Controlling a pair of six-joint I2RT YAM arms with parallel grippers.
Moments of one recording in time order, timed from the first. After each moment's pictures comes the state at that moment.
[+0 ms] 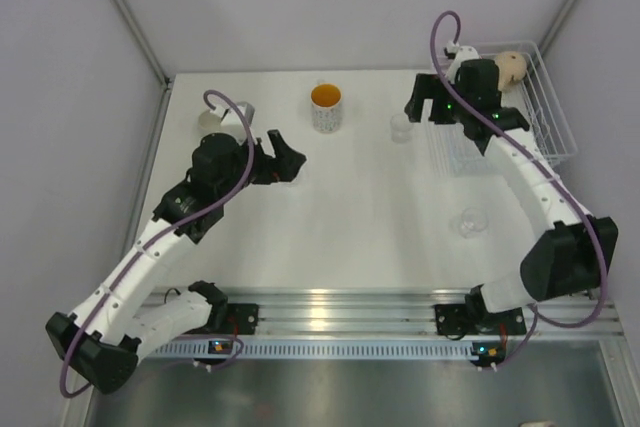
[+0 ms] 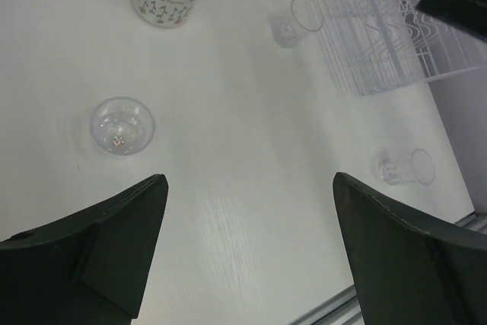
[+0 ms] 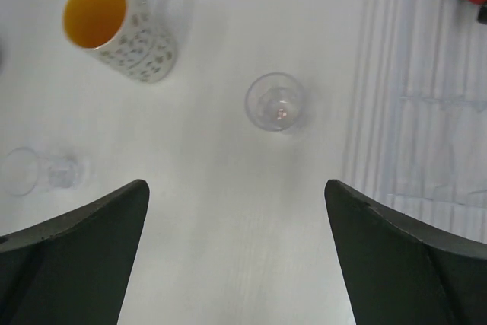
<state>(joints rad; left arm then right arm) -0.53 0.92 0.95 -0.35 0.03 -0.52 0.21 1.50 1.39 -0.42 -0.08 0.19</state>
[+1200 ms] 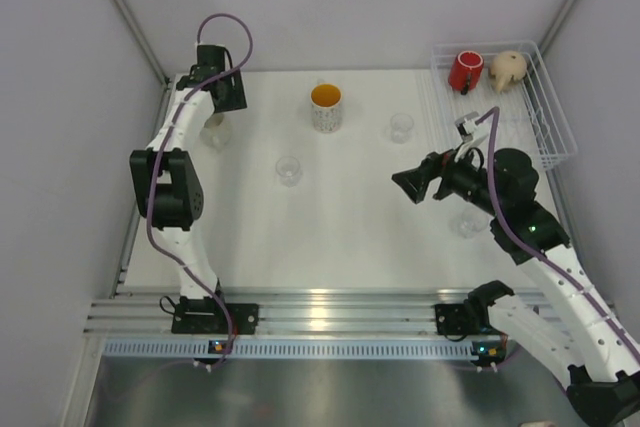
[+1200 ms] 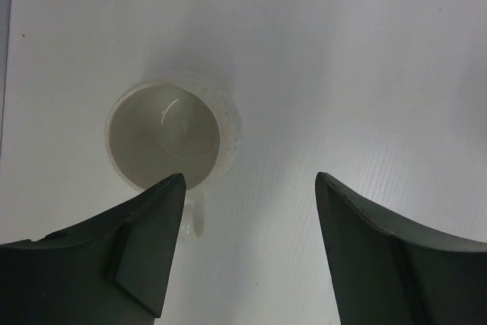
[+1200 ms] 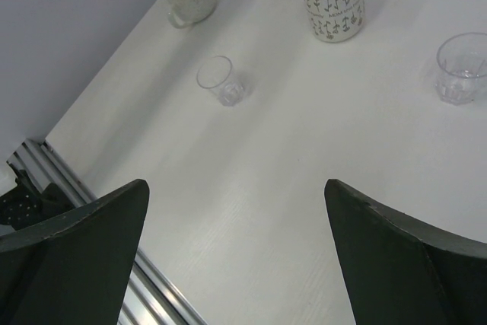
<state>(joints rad) -0.04 1.97 1.77 -0.59 -0.16 -0.19 0.42 0.73 0.82 -0.30 -0.33 0.32</state>
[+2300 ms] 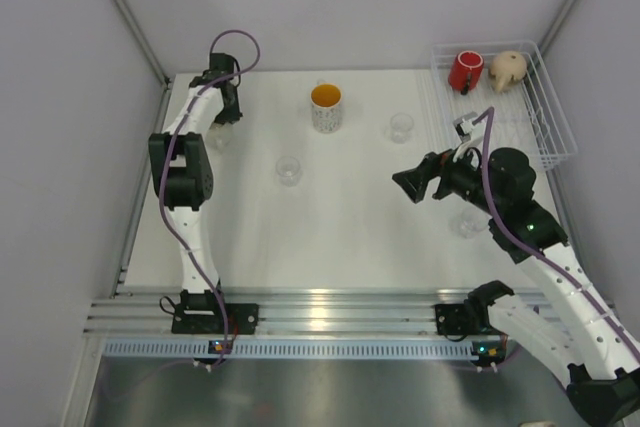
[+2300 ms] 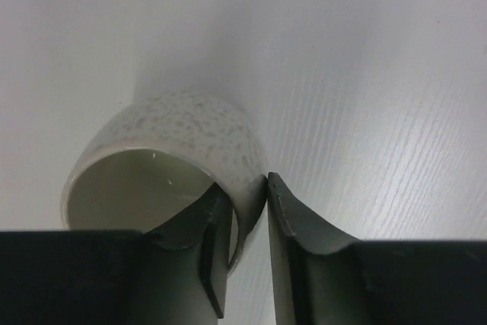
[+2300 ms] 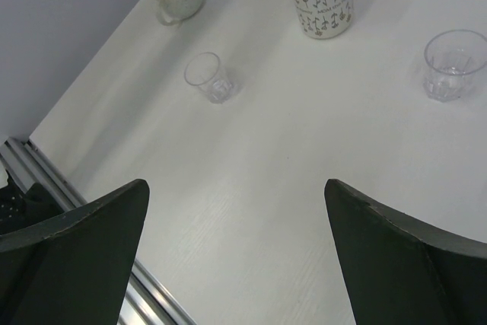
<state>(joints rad) -0.02 2.24 1.95 -0.69 -0.23 -0.14 0.42 0.74 0.82 -0.30 -0.31 0.29</state>
